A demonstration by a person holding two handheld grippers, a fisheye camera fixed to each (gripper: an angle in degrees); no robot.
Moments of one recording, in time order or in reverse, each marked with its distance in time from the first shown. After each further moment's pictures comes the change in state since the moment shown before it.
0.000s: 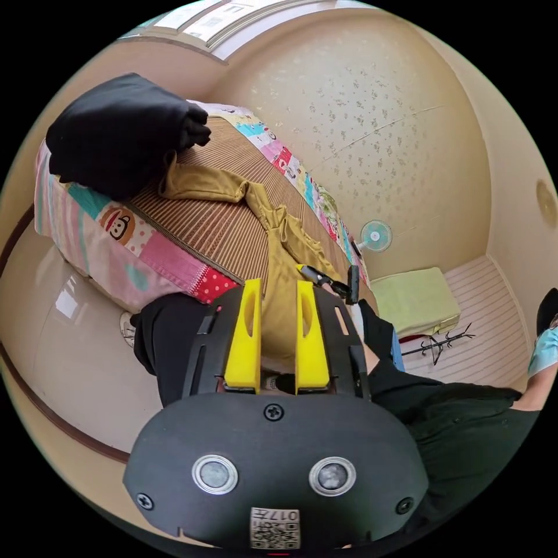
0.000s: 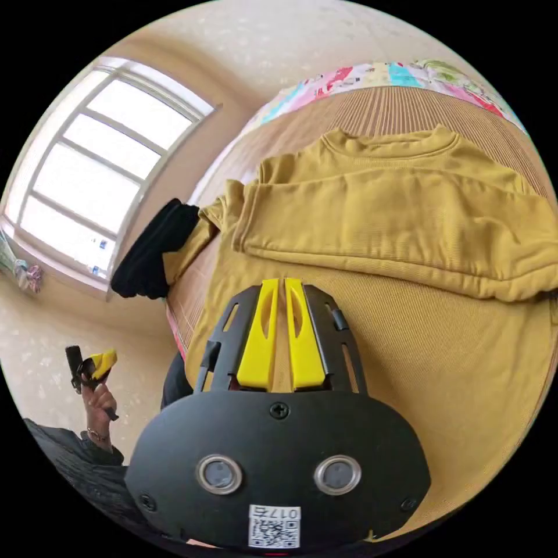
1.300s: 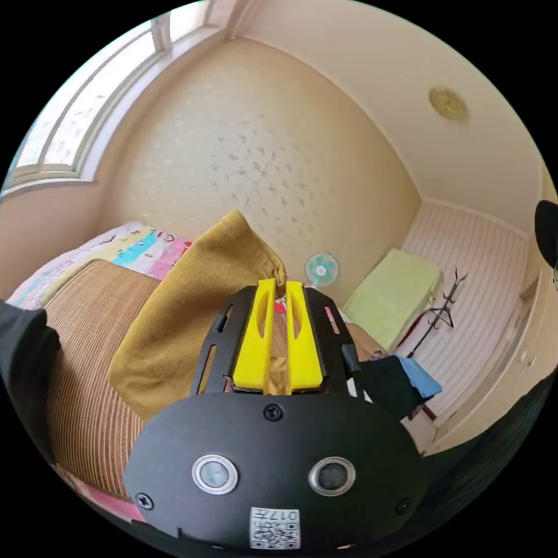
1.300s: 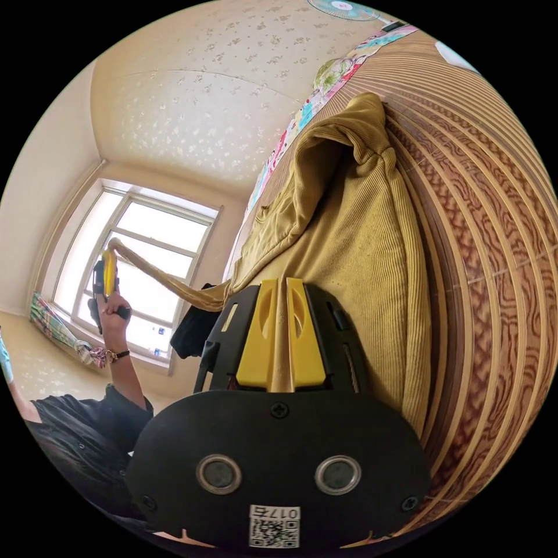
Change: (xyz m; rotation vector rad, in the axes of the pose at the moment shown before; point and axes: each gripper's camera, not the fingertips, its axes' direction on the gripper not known) left arm 0.268 -0.120 0.172 0.284 0.185 0.571; right arm 0.178 0.079 -0.131 0.292 -0.161 0.287
